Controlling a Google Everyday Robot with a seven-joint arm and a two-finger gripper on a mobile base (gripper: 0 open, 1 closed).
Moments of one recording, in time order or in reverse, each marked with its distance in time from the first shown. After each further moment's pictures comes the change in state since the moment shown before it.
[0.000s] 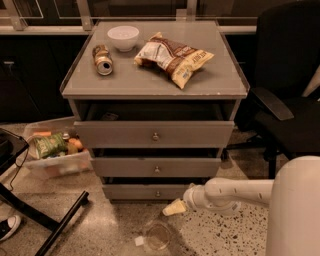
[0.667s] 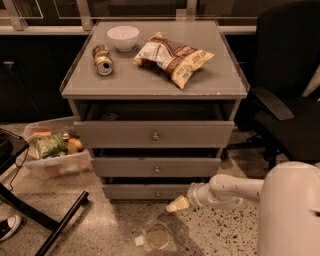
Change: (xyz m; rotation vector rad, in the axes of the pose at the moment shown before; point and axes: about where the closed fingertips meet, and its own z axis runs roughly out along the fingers) arm 0.011 -0.029 0.030 -0.076 -0.010 0.033
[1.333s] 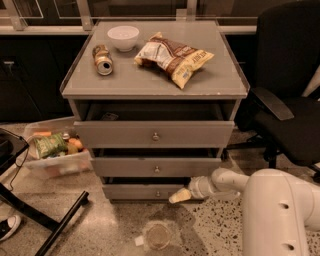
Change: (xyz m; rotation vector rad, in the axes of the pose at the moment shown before) arm -0.008 -0.059 0.042 -0.042 -0.047 -0.001
